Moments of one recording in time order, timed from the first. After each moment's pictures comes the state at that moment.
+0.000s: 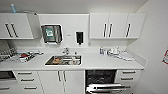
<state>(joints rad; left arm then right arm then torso) 1.55 2.88 -2.60 0.25 -0.10 -0.18 -1.64 2.77 -2.44 -0.12 0.21 0.01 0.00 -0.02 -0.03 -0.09</state>
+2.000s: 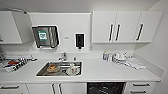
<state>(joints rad) 1.55 2.89 -2.60 0.25 -0.10 -0.18 -1.64 2.79 -2.46 -0.12 0.21 0.01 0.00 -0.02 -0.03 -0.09</state>
